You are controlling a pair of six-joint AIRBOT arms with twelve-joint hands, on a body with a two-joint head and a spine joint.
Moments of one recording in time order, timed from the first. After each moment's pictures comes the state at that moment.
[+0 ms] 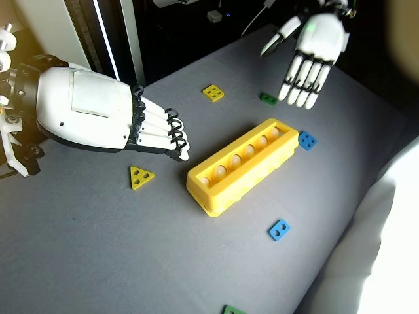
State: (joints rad) left arm 0.39 -0.71 1.00 1.25 -1.01 -0.15; right arm -0.29 -0.54 0.84 -1.09 0.56 -0.03
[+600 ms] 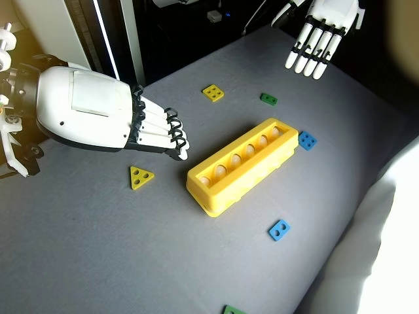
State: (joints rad) left arm 0.37 -0.66 1.00 1.39 -1.11 -0.15; right arm -0.29 -0.54 0.84 -1.12 0.56 -0.03
